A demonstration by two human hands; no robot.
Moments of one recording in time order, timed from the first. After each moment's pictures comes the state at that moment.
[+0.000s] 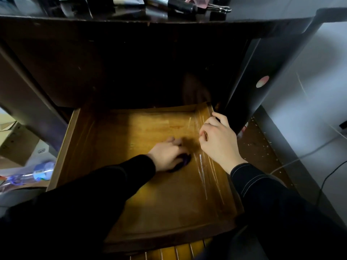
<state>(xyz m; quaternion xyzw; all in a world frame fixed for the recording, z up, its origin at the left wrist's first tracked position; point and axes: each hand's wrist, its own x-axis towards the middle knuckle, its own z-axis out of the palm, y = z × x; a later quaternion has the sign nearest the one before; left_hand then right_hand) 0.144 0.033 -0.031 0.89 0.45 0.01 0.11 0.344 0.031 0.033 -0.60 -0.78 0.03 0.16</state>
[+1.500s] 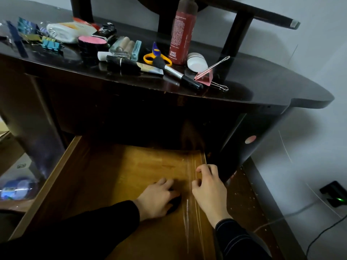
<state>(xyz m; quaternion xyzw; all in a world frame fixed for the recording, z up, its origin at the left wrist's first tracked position) 0.157 0.024 -0.042 0.87 0.48 0.04 0.08 0.348 0.033 0.031 -0.66 -0.73 0.07 0.17</state>
